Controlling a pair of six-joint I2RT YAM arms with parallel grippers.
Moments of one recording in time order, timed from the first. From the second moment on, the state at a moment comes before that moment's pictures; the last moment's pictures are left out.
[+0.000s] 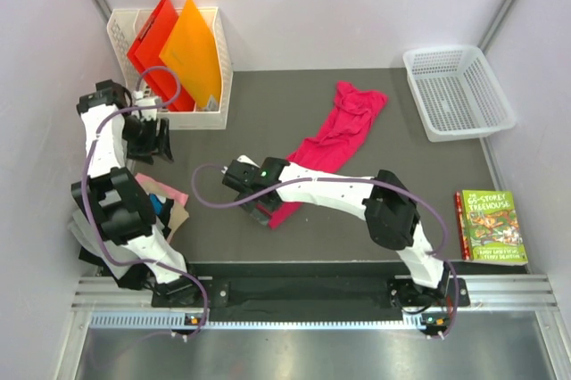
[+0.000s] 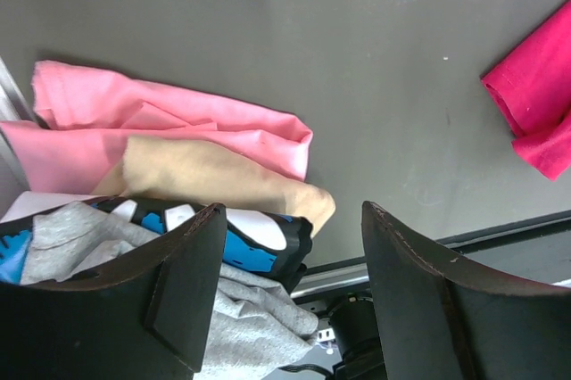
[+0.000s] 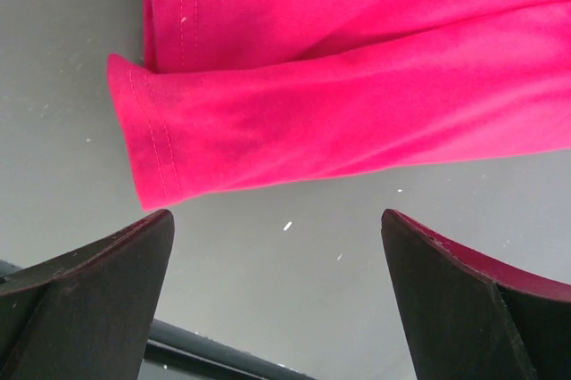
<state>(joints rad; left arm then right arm) 0.37 1.74 1.65 -1.28 0.30 0.37 1.18 2.12 1.85 -1.03 0.41 0.21</state>
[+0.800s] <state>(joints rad) 0.41 1.79 1.68 -1.28 0.30 0.42 1.17 2.34 2.03 -0.97 0.23 0.24</state>
